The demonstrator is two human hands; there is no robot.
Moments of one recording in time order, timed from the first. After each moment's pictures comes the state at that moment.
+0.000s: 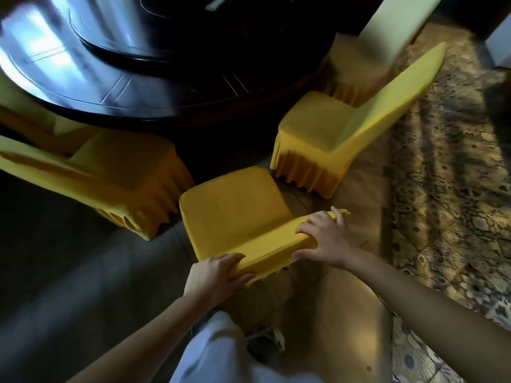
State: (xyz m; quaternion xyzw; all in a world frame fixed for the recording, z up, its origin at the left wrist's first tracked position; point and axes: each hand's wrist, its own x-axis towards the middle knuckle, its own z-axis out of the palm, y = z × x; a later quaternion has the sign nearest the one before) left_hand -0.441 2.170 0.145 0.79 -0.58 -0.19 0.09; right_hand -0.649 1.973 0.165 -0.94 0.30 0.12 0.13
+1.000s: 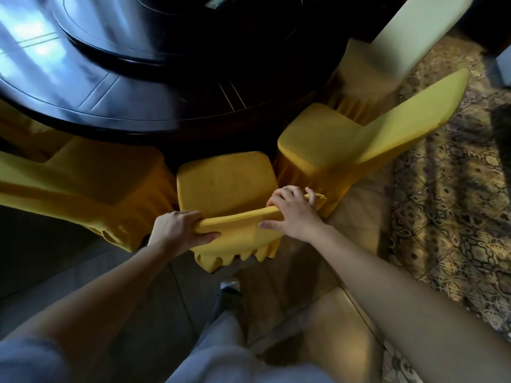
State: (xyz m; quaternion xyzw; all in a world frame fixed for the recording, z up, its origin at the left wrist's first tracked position) left_hand -0.296 2.012 0.127 0.80 -0.59 -0.03 0.08; right_hand -0.524 1.830 0.153 -0.93 0.32 0.08 0.14
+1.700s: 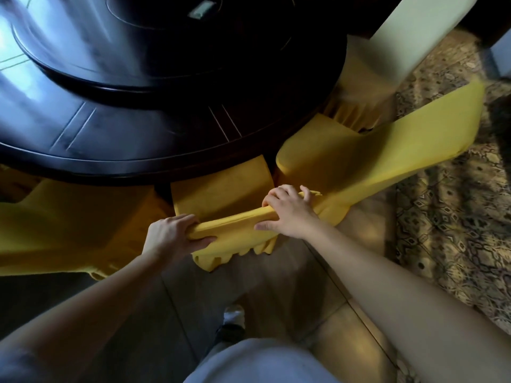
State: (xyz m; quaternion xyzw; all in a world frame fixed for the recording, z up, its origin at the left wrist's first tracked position) left_hand -0.205 1.898 0.130 0.79 -0.60 -0.03 0.12; right_hand -0.426 1.716 0.159 -0.92 0.33 0.13 0.14
